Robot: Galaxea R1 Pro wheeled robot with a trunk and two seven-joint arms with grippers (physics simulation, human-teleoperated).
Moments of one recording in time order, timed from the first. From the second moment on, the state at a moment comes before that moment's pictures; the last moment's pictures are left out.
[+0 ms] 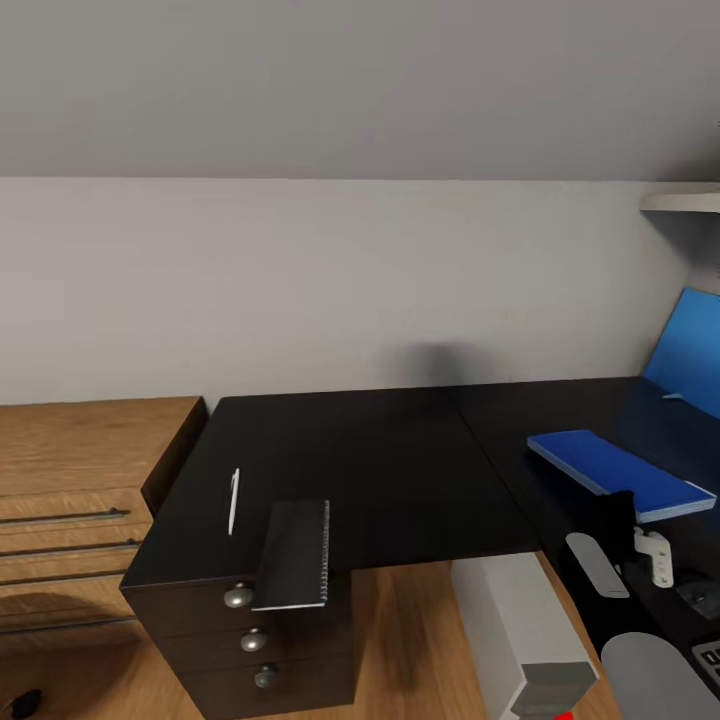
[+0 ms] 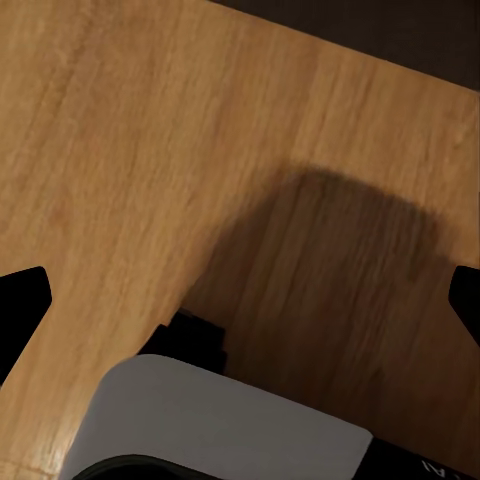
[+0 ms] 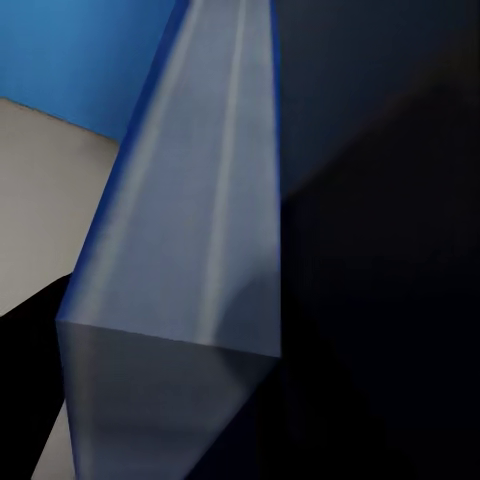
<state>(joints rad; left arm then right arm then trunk) -0.12 -0.02 -0.09 -0.25 0.46 -0.21 0.15 -0.61 -0.13 -0.23 -0.76 -1.28 -0.70 -0.14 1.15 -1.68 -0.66</state>
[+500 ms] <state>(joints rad) -0.12 -0.02 -0.09 -0.25 0.46 -0.21 0.15 -0.61 -0.12 -0.23 -0.76 -1.29 -0.70 -0.14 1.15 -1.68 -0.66</state>
